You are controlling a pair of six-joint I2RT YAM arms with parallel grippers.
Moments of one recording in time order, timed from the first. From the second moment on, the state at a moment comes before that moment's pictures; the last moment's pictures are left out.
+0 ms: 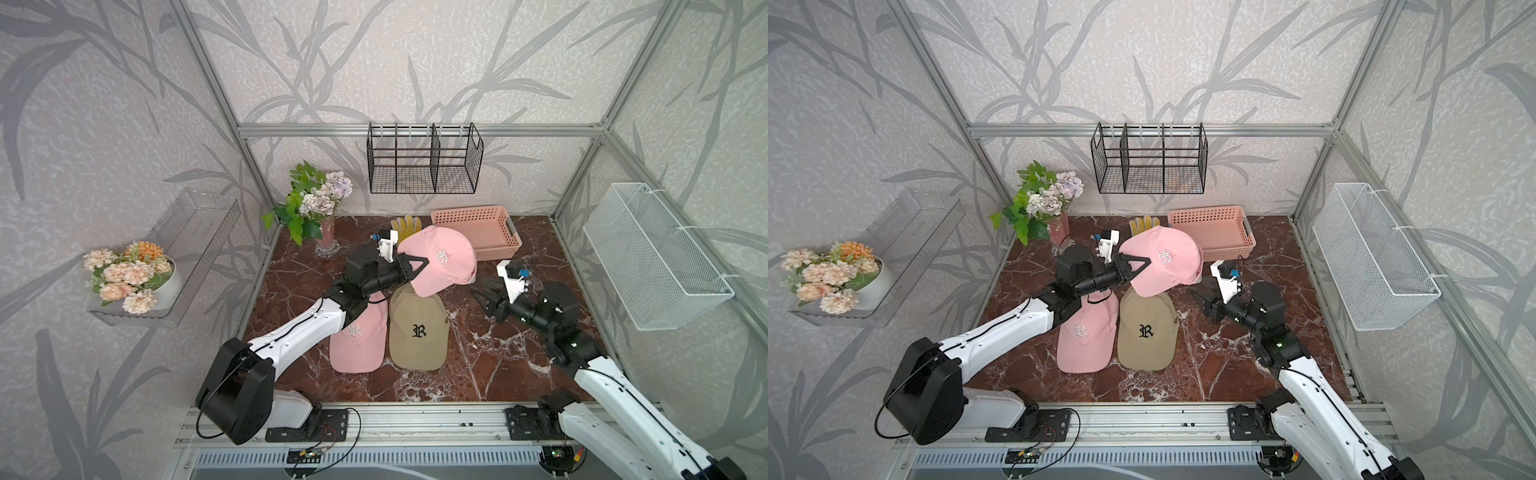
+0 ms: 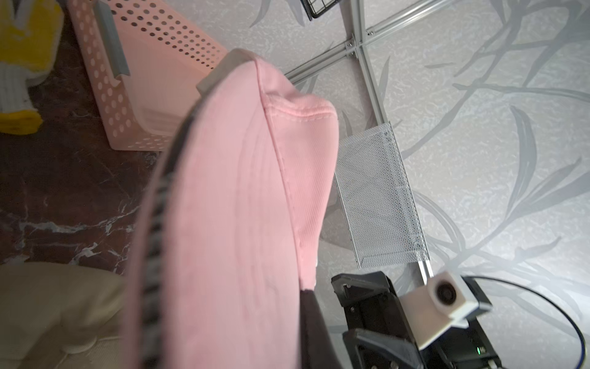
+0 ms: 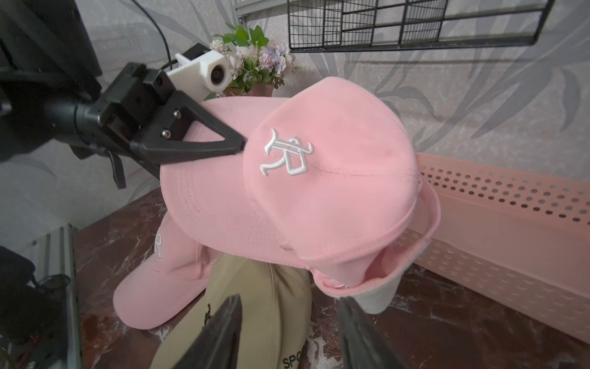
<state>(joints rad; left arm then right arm) -0.58 1.36 0.91 0.25 0.40 -1.10 0.41 0.78 0.52 0.06 -0.41 -0.02</state>
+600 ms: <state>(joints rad) -0.67 1.33 0.98 0.08 0.20 -1.49 0.69 1.01 0.36 0.63 0.10 -0.71</state>
